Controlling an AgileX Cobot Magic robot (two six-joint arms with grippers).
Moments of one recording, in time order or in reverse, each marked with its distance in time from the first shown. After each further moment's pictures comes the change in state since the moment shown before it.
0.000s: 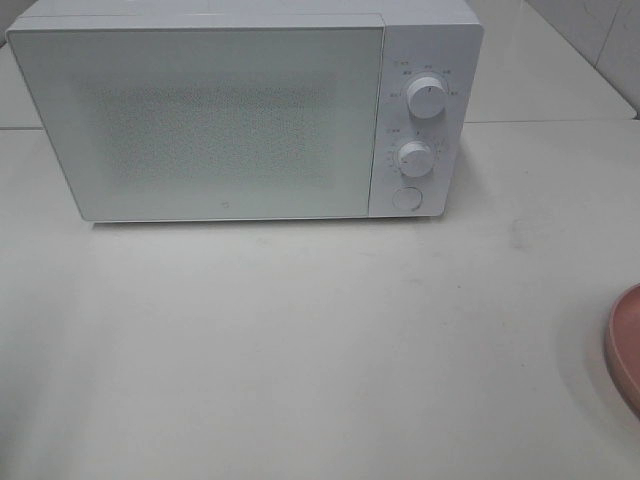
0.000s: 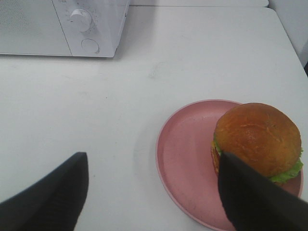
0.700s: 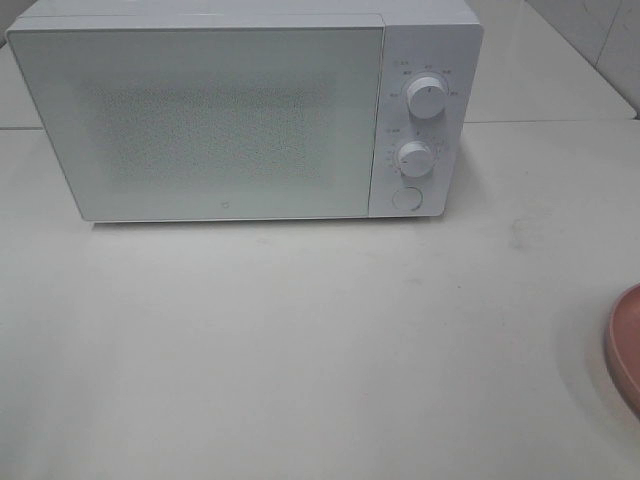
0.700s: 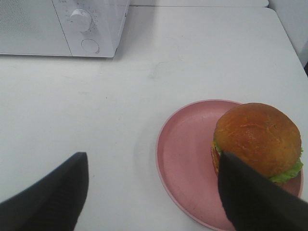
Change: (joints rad) left arm 0.000 -0.383 0.024 -0.001 0.007 -0.033; right arm 0.000 0.000 0.000 0.000 0.000 0.000
